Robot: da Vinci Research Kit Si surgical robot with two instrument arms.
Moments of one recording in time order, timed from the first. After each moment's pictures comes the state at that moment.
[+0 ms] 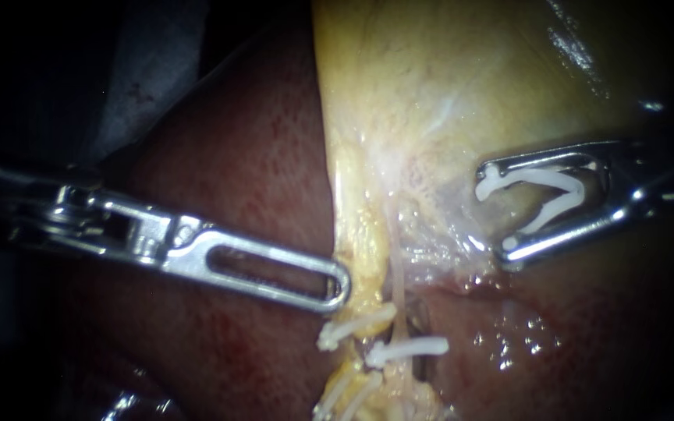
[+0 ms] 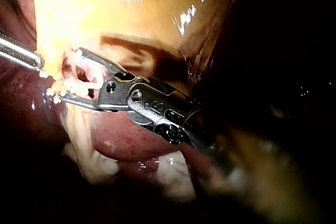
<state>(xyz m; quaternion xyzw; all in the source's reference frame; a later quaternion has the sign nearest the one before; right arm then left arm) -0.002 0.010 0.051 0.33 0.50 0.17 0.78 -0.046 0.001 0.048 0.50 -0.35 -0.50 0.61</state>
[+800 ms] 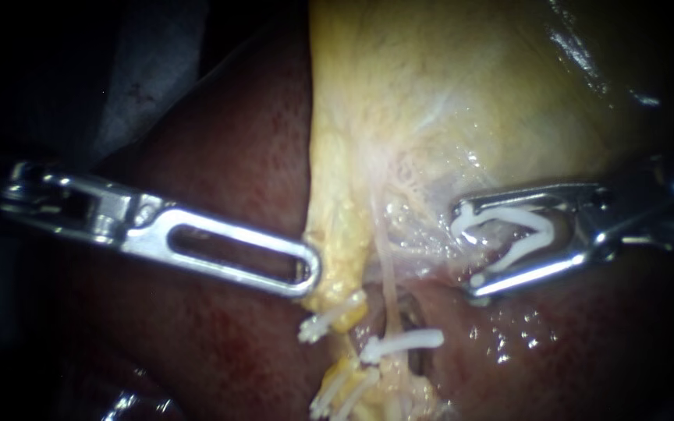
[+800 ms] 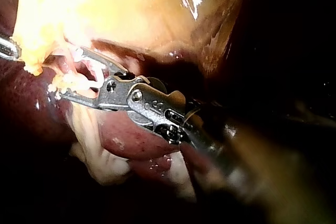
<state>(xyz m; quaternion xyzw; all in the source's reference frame) 0.001 0.005 0.055 0.35 0.48 0.18 0.78 -0.042 0.005 0.044 0.50 -0.36 -0.51 0.60</state>
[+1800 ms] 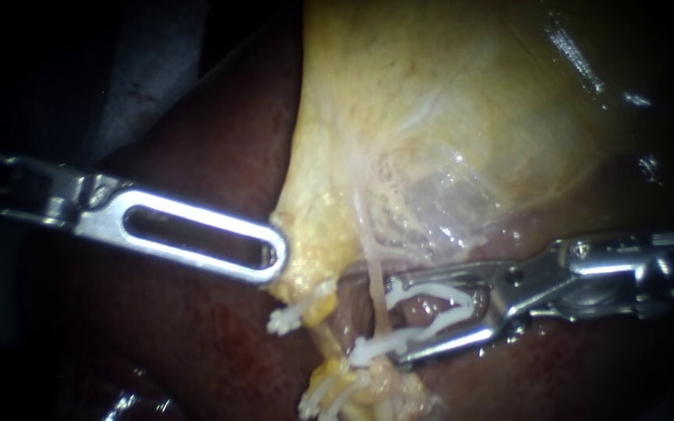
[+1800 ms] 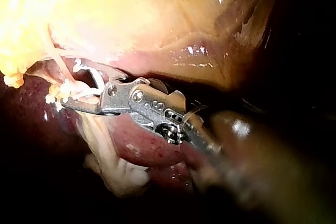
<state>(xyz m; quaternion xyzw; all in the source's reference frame) 0.006 -0.001 0.061 0.38 0.47 0.19 0.78 -0.041 0.006 0.041 0.50 -0.36 -0.52 0.60</state>
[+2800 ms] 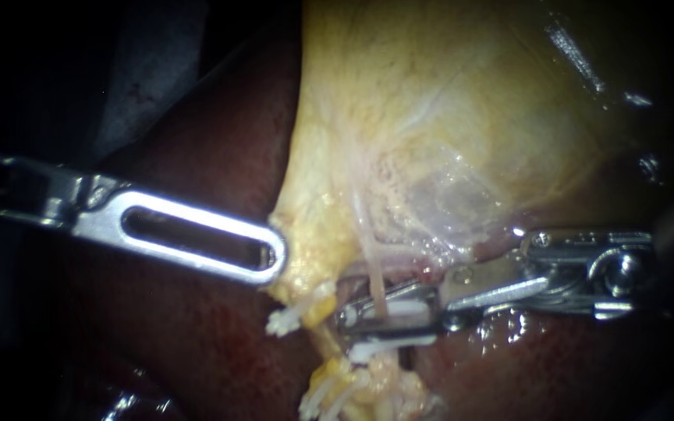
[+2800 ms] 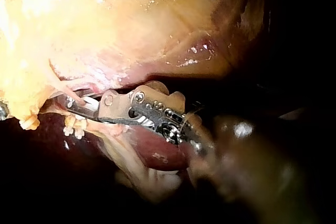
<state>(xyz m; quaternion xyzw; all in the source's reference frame) 0.007 0.000 0.061 0.42 0.43 0.26 0.76 -0.041 0.005 0.041 0.50 -0.36 -0.52 0.60</state>
